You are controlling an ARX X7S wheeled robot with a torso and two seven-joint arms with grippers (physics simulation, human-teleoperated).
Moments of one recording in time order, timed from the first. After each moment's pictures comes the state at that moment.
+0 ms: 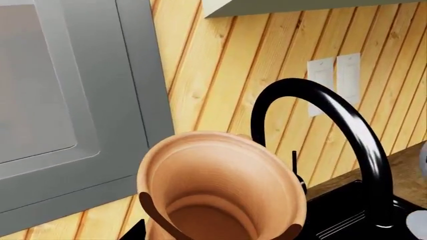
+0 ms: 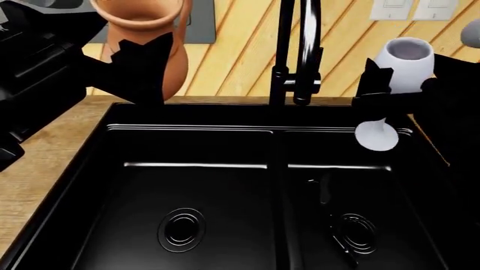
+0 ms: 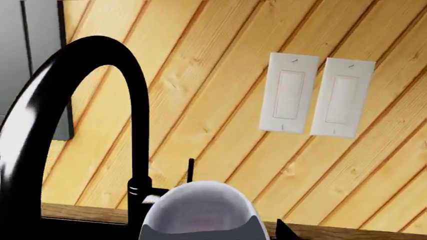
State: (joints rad) left arm -1.35 -0.87 0.40 0.50 -1.77 -0.96 -0.71; right arm 1.08 0.95 -0.38 -0.54 1.58 0.85 0.95
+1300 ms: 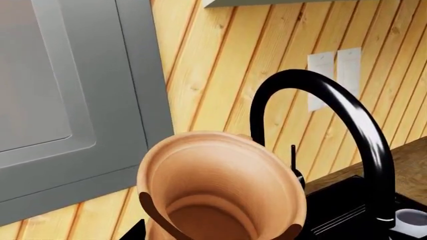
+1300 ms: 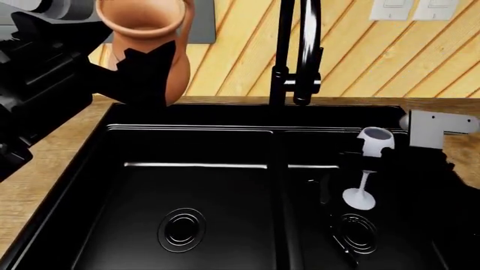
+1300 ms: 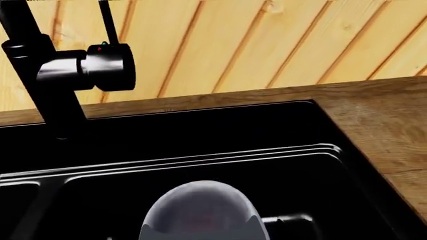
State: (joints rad) left arm -1.32 -0.87 0.41 0.50 -1.75 -0.94 -0.70; right arm 0.70 0.83 -0.46 -0.15 1.26 0.61 0.69
